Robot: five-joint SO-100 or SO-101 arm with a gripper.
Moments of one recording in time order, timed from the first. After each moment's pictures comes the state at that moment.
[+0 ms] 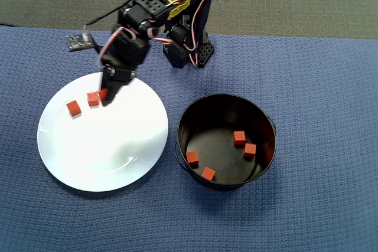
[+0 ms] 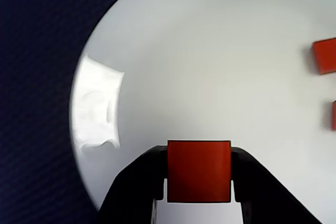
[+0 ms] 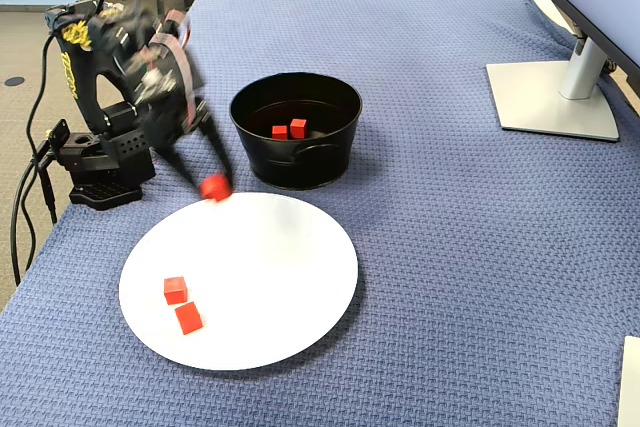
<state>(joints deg) 38.0 114.3 103.8 60.0 -58.1</state>
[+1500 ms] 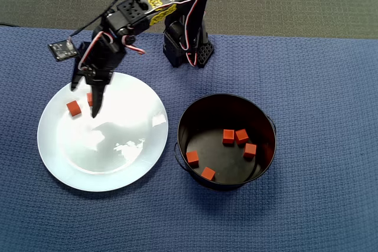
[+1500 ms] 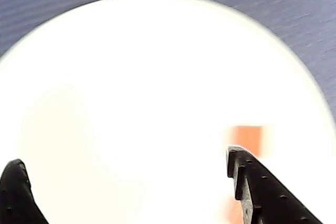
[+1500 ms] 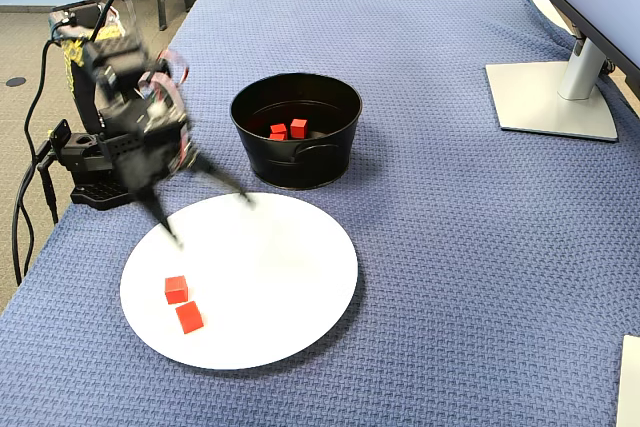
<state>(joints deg) 54.8 106.0 115.6 34.5 -91.4</state>
